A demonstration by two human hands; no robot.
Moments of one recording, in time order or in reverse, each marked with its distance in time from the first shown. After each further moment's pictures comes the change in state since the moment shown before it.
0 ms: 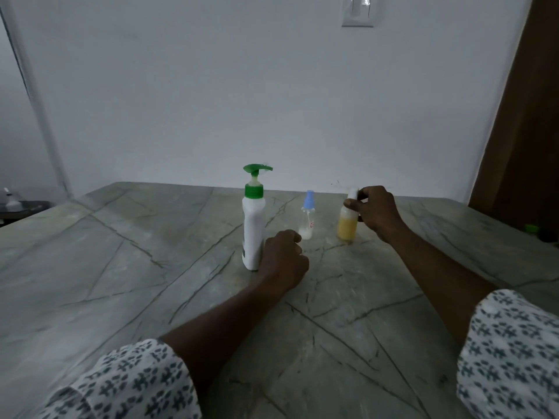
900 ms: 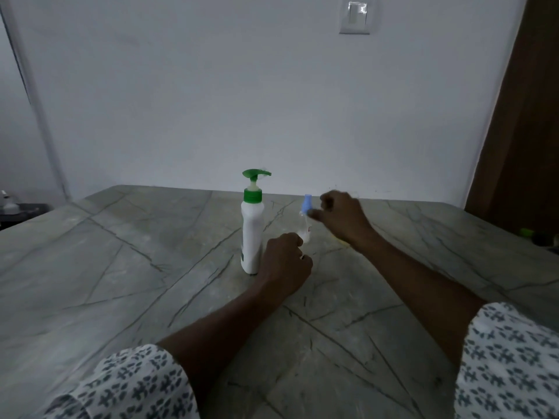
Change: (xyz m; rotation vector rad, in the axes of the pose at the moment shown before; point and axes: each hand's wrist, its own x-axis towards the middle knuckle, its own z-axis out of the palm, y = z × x) left_hand -0.007 0.011 -0.003 0.076 0.028 0.087; right_hand -0.023 -0.034 0.036 -0.167 -0.108 -0.188
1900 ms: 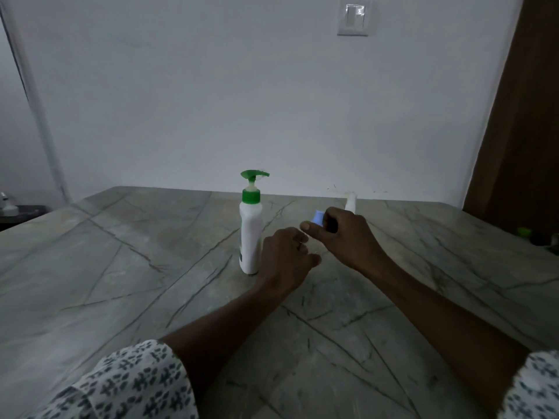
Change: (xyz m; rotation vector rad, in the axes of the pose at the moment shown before) left_hand -0.001 0.004 0.000 -0.170 0.090 0.015; right_hand -0.060 -0.019 -0.018 0.033 0.019 -0.131
